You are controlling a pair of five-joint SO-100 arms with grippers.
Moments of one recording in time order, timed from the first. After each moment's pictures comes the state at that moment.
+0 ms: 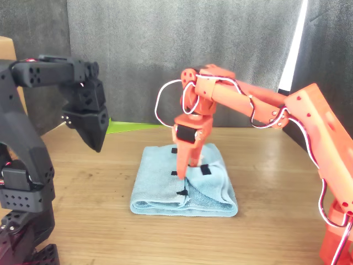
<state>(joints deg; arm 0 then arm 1) 77.7 93.9 102.2 80.3 100.0 143.3 45.4 30.8 110.8 77.5</state>
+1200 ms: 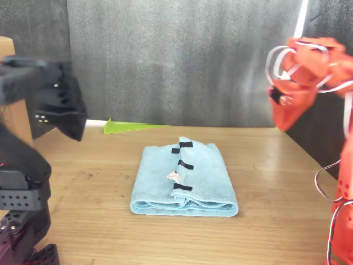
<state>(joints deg) 89.2 127.6 125.2 71.7 99.6 95.0 86.3 76.8 91.8 81.1</state>
